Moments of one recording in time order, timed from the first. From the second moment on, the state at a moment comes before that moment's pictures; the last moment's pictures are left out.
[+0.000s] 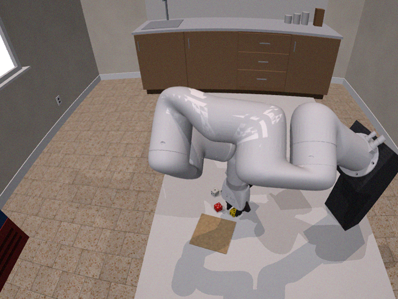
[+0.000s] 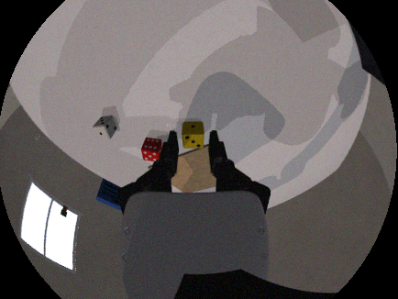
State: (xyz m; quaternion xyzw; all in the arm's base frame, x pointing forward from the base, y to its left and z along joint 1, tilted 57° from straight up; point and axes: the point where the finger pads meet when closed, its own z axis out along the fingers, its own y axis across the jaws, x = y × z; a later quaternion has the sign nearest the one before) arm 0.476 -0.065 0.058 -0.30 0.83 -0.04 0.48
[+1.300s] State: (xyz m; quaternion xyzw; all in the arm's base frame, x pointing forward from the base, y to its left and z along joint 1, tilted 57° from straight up) arm 0.492 -0.061 0.047 -0.30 0.83 -0.04 0.48
